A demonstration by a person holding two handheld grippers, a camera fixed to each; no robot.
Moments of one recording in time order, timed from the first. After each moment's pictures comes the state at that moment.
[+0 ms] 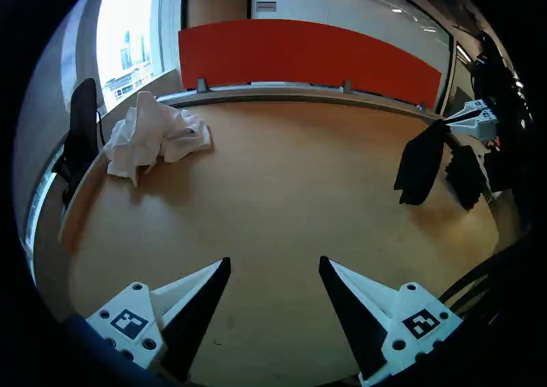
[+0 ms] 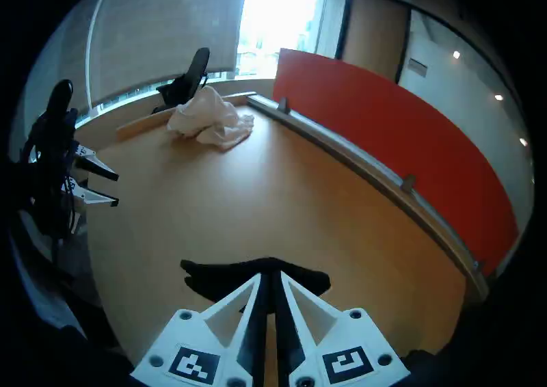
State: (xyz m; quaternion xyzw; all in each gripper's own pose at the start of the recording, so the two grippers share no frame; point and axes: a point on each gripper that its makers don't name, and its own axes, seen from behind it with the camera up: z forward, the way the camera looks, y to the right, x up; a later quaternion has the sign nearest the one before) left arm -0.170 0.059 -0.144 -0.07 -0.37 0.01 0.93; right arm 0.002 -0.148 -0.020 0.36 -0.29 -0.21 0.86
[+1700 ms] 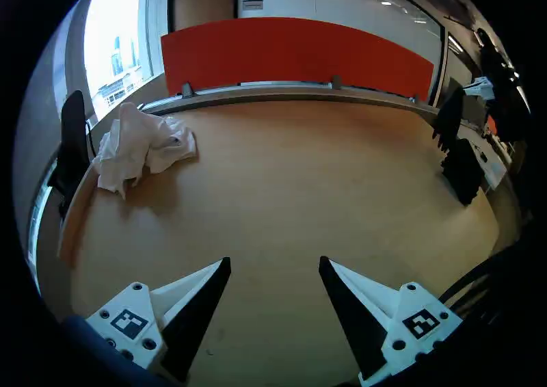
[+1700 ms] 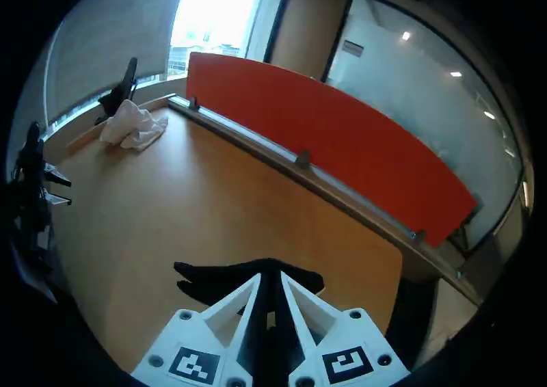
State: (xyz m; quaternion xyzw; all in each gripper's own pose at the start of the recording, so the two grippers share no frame) left arm -0.167 0.088 -0.126 -0.09 -0.37 0.03 0.92; right arm 0.086 0.094 0.055 0.22 -0.31 -0.21 0.90
